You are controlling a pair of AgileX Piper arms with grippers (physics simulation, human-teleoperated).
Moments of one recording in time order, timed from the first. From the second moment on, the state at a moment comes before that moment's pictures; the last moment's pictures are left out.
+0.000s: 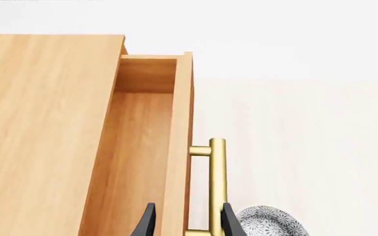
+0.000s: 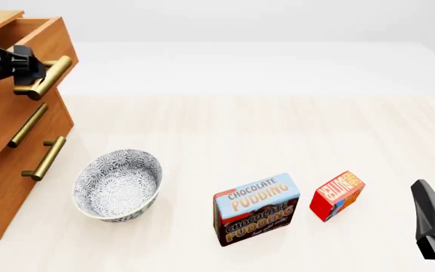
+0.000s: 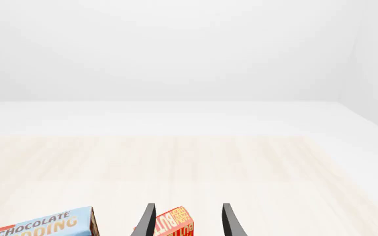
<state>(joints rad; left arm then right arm) 0.07 1.21 -1.11 0.59 0.05 0.00 0.00 0.00 0.00 0.00</state>
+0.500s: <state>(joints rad) 0.04 1.21 -1.10 0.58 0.05 0.00 0.00 0.00 0.00 0.00</state>
